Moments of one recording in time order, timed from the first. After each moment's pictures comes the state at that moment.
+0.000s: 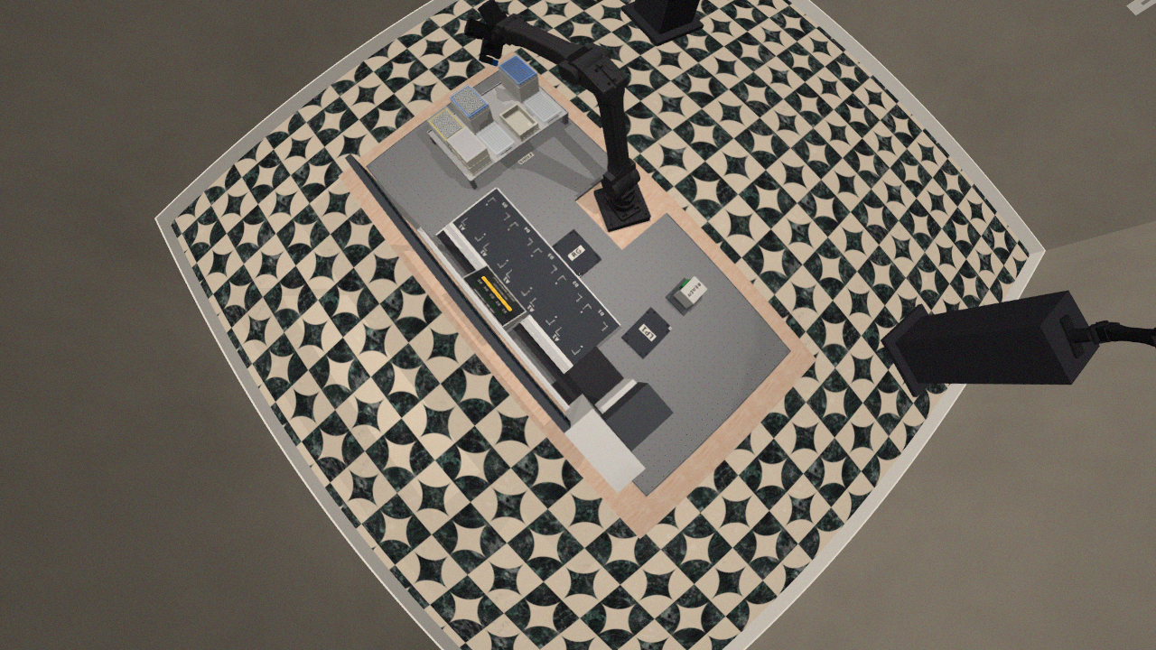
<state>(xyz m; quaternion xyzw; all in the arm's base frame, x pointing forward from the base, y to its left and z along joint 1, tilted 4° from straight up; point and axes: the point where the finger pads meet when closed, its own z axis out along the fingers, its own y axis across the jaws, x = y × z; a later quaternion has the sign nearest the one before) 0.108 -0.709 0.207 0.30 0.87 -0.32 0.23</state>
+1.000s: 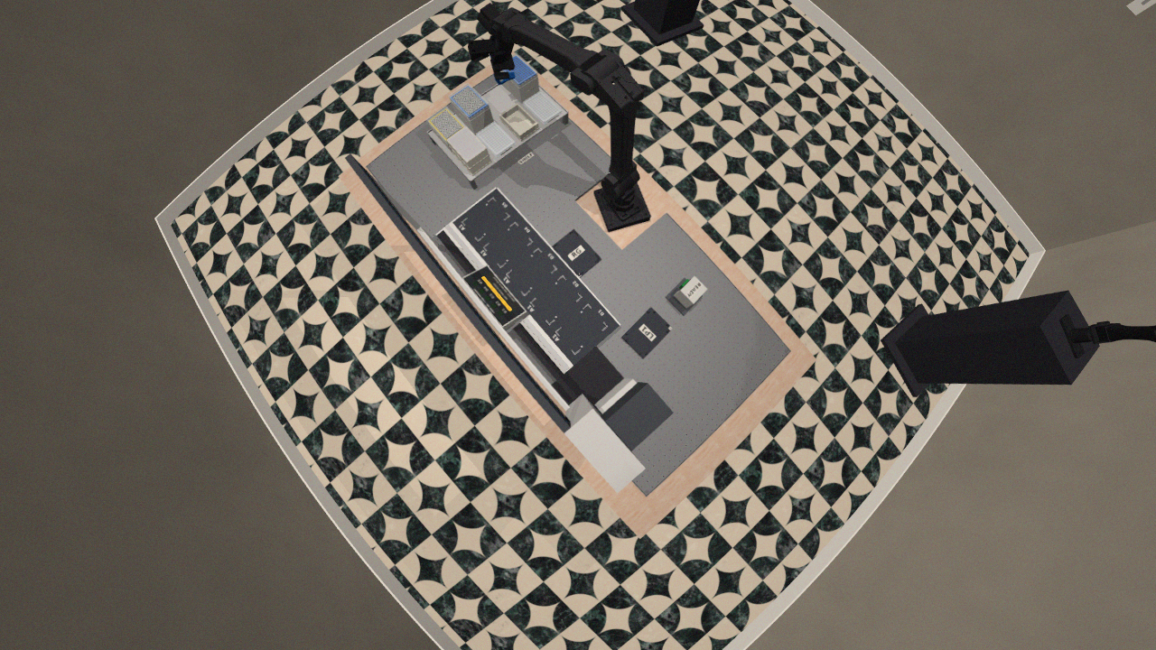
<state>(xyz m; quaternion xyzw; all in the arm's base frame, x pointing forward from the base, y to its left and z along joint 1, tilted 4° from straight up) 0.129 -0.582 0.213 0.12 0.97 -0.18 0.14</state>
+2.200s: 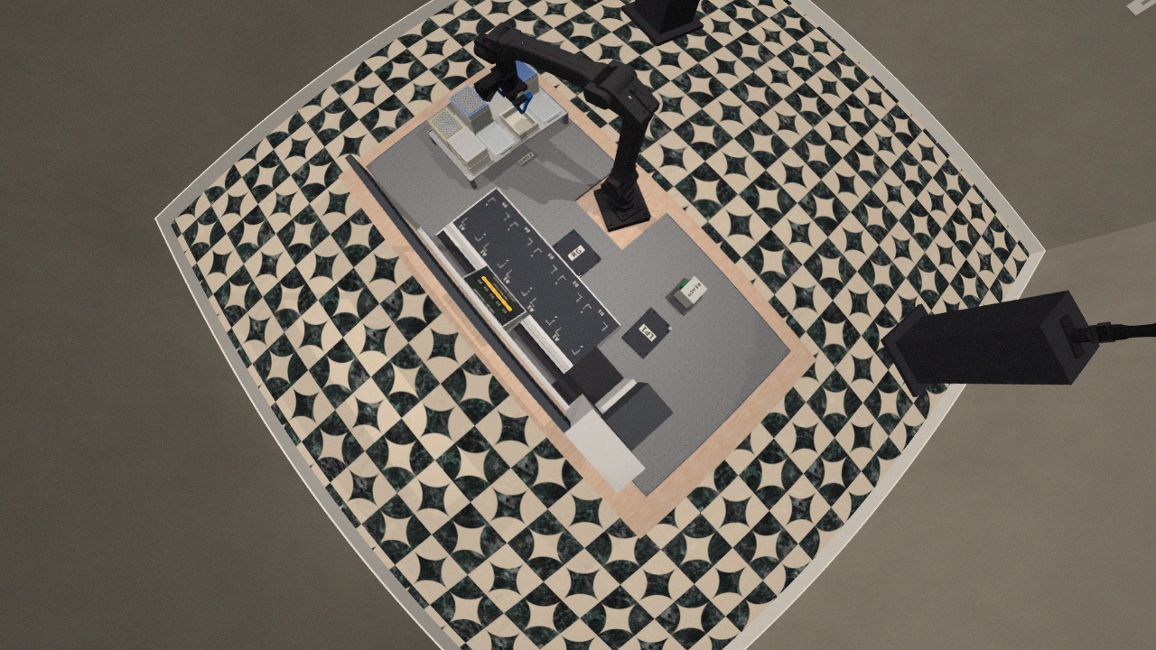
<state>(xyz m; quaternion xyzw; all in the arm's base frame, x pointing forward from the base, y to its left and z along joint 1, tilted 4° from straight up) 0.153 -0.423 0.212 -0.07 1.00 -0.01 0.03</state>
